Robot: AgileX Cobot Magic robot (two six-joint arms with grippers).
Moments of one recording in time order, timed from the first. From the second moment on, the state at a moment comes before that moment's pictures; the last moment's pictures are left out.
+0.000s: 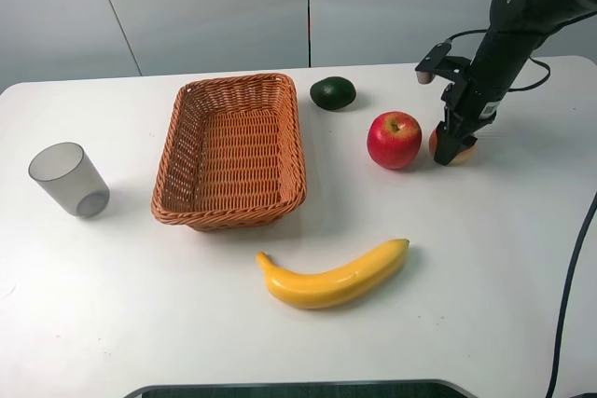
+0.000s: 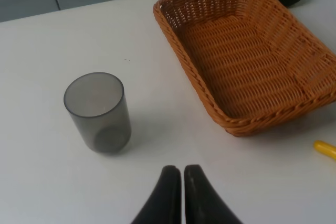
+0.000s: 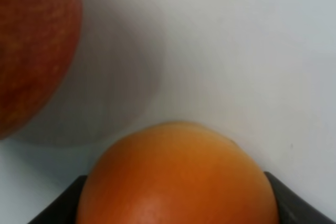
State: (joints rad) left arm -0.08 0.00 -0.51 -0.16 1.08 0.15; right arm 0.10 2.19 -1.39 0.12 0.84 -0.90
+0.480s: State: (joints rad) left arm -0.08 0.00 -0.51 -0.16 1.08 0.15; right arm 0.10 2.19 -1.39 0.12 0.84 -0.90
